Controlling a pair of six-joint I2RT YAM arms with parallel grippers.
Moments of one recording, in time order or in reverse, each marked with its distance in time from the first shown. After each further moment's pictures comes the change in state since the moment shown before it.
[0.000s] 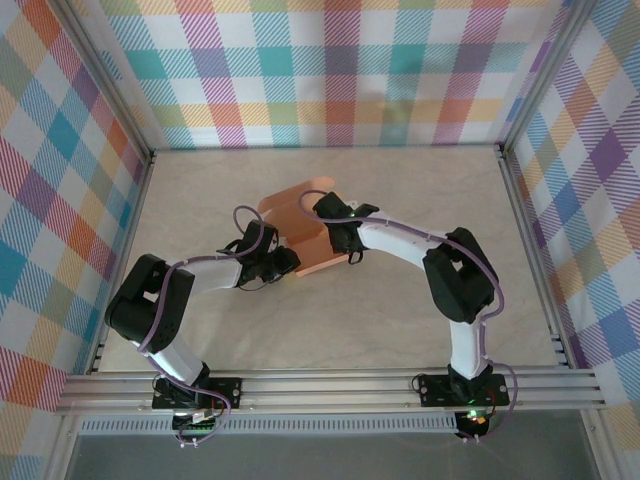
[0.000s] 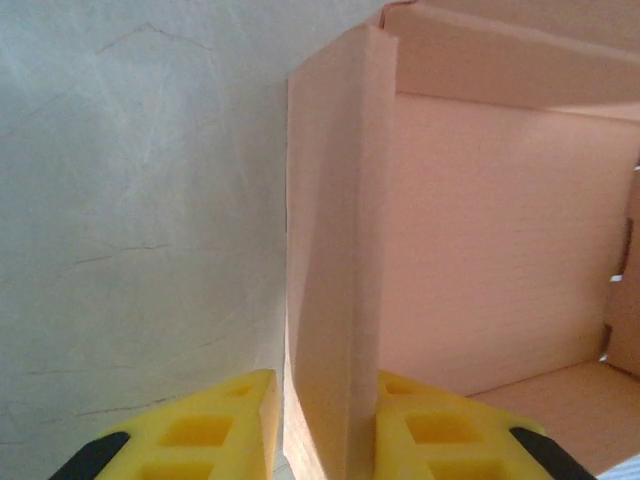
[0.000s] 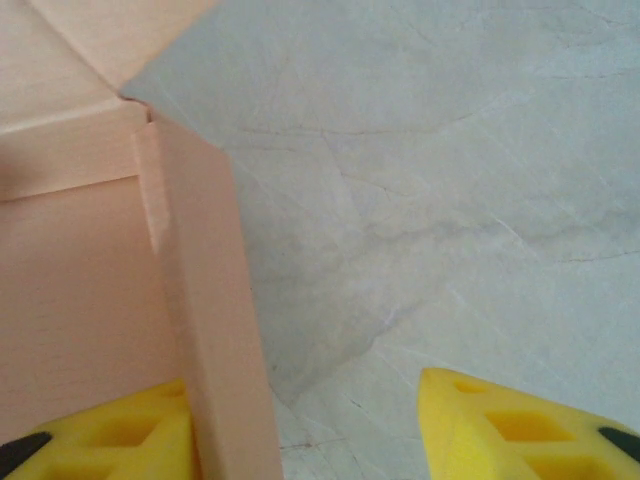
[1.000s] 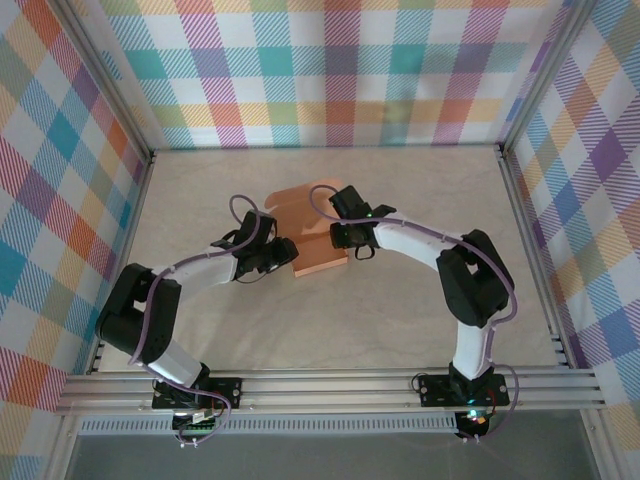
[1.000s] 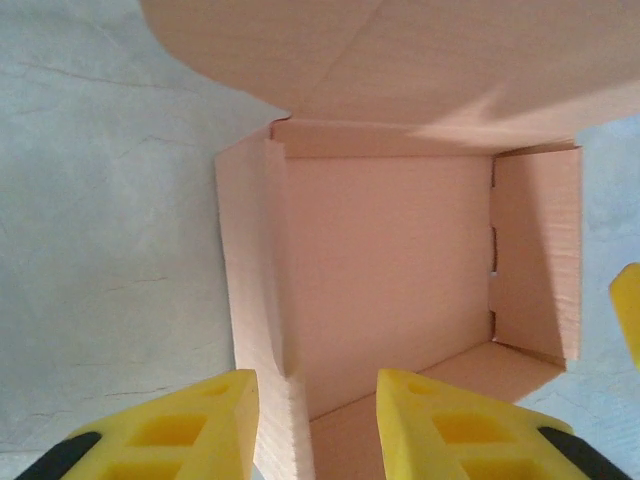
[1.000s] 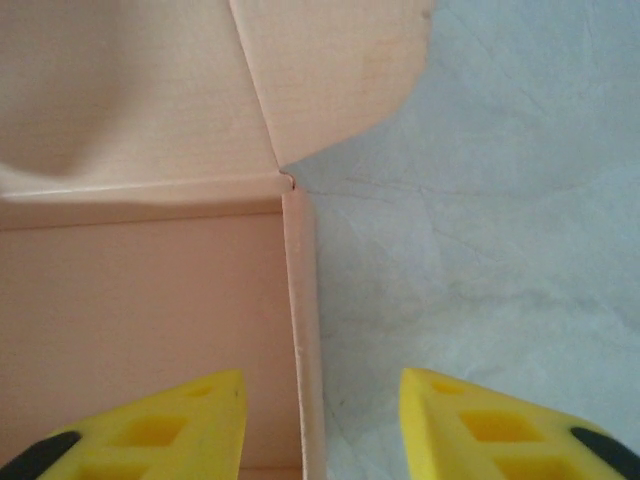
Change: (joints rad) left arm -0.002 -0.073 0.085 -0.152 -0.083 0.056; right arm -0.060 -0.065 -0.105 0.214 -0.220 -0.157
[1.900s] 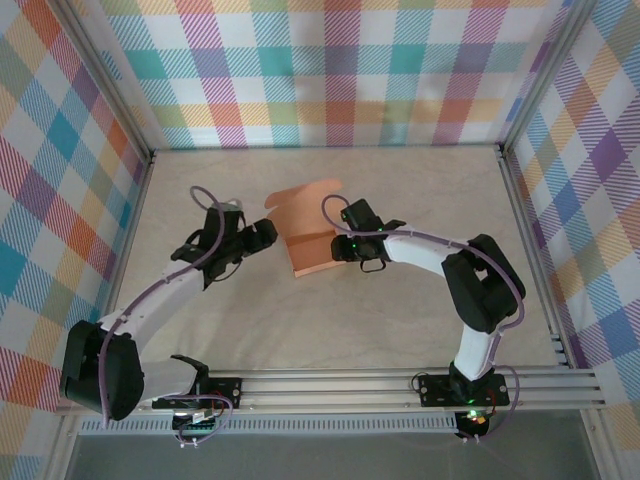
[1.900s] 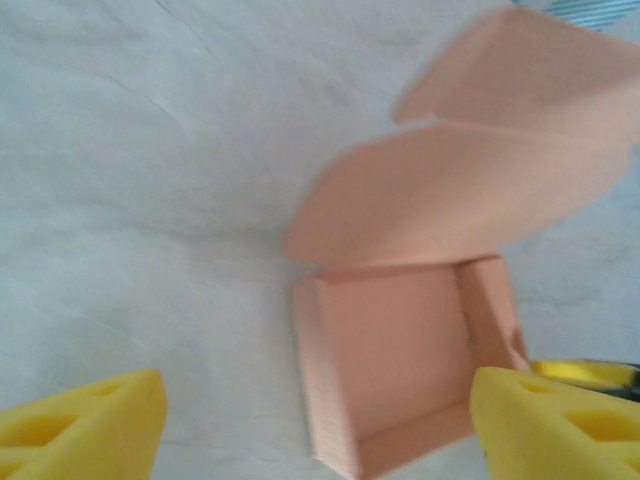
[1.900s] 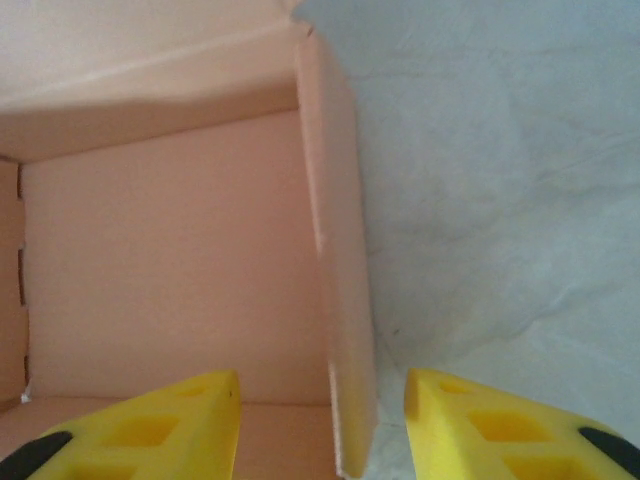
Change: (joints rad) left arm 0.130 -0.335 -0.017 -0.141 -0.165 0.203; right arm -0.022 -0.078 -0.216 0.160 -0.203 0.119
